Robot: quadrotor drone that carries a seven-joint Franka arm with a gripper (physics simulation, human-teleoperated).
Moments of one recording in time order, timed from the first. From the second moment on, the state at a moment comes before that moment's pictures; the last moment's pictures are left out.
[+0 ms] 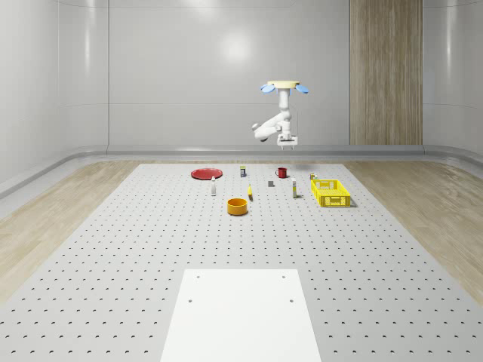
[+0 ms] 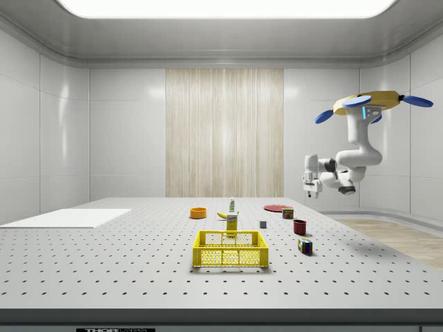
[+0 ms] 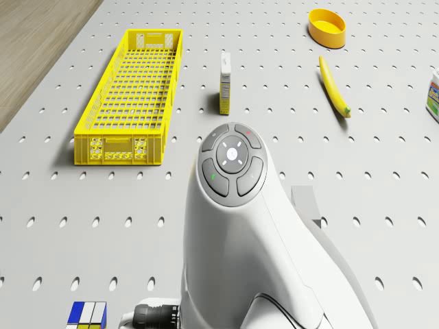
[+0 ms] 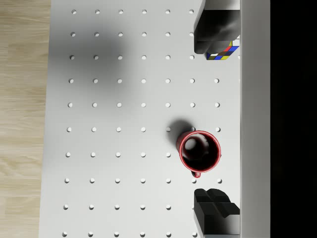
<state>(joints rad) -1.00 -1.05 1.24 -2.90 -1.98 1.17 1.55</state>
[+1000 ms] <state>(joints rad) -1.07 -1.16 1.29 -2.89 -1.94 1.24 1.60</state>
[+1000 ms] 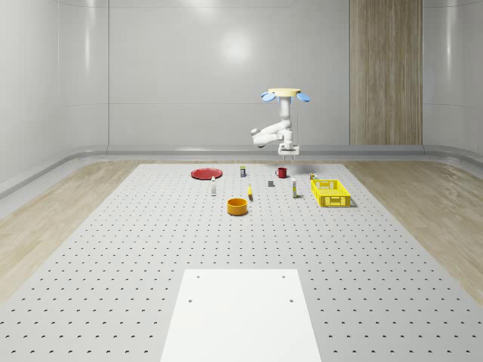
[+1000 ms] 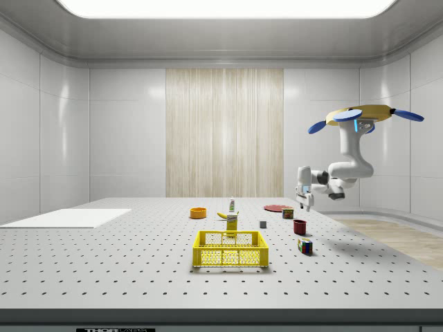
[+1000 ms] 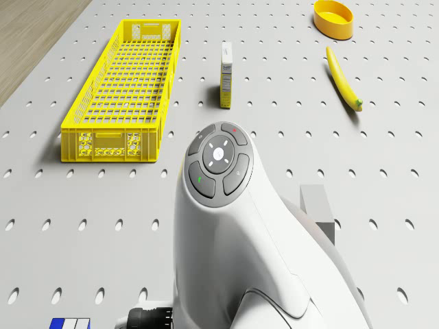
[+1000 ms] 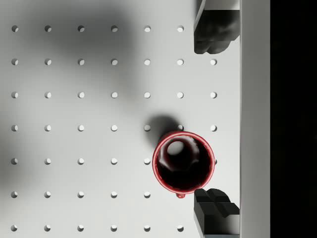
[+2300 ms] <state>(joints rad) -1.10 -1.29 1.25 -2.87 -1.95 1.38 1.63</state>
